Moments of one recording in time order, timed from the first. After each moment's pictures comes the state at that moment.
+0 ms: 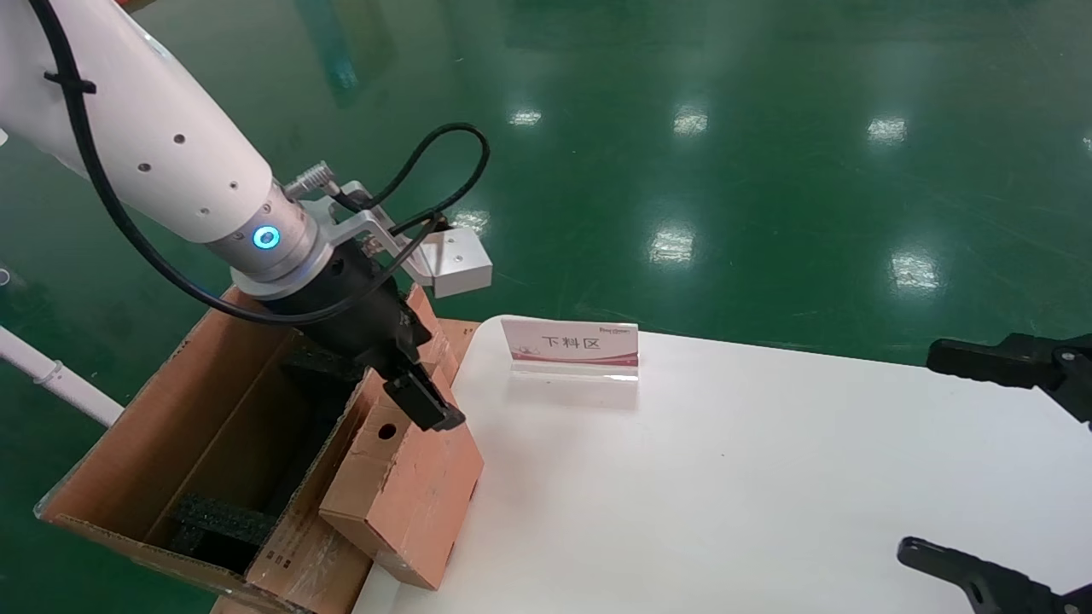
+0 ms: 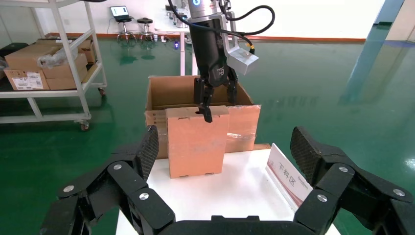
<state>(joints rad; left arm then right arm) -2.09 0.78 1.38 -1.33 1.60 1.58 -1.24 1.08 -0.61 -0.28 1.28 -0.73 -1.49 0.18</state>
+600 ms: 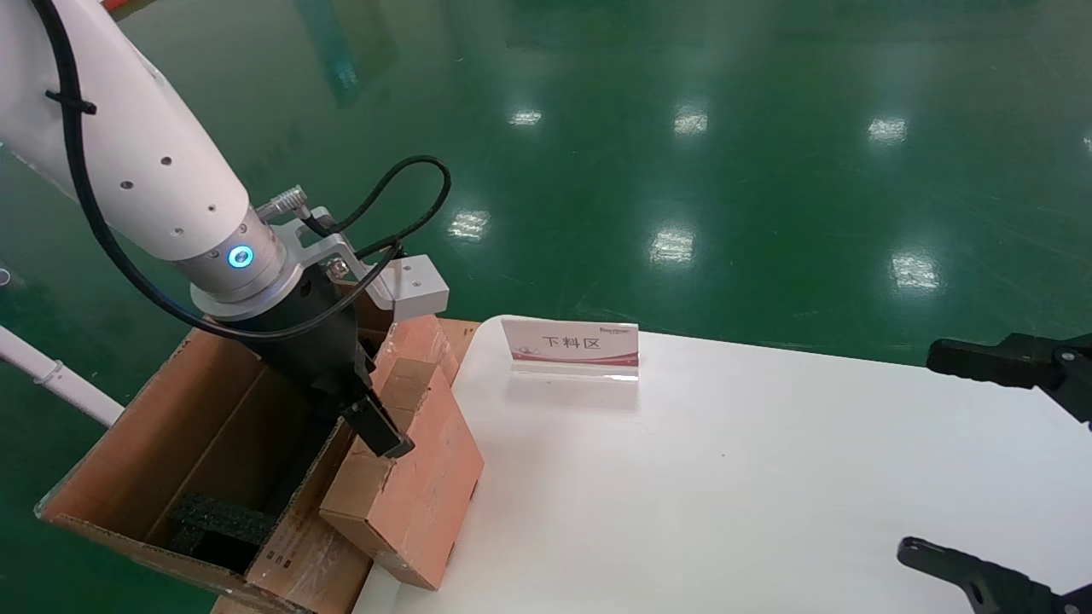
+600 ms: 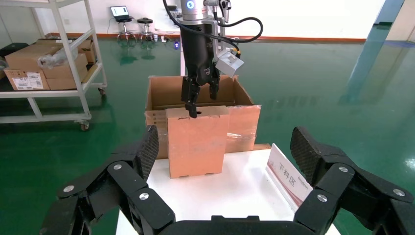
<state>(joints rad) -2.20 0.78 1.62 -1.33 1.53 1.56 -1.35 1.08 -0.61 -0.29 1.28 -0.73 -1.49 0.18</state>
